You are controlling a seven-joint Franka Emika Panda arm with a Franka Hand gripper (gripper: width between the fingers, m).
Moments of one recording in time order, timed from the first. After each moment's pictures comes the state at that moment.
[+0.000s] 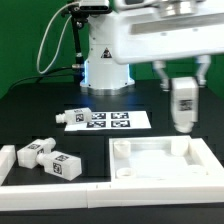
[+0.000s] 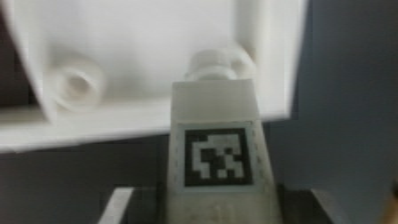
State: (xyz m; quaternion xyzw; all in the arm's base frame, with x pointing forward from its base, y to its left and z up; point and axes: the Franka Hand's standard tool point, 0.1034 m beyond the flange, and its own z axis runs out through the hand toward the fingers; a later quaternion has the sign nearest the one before) arm 0.632 0.106 0.163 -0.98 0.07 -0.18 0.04
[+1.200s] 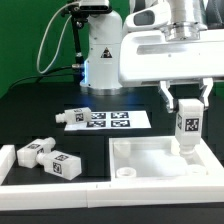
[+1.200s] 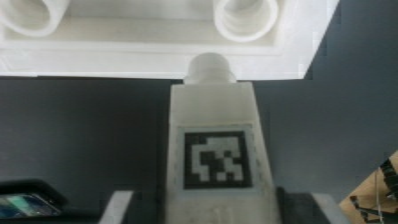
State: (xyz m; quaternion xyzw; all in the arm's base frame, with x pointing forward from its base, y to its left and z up) arm 0.630 0.099 0.123 -0.96 -0.02 -0.29 0.00
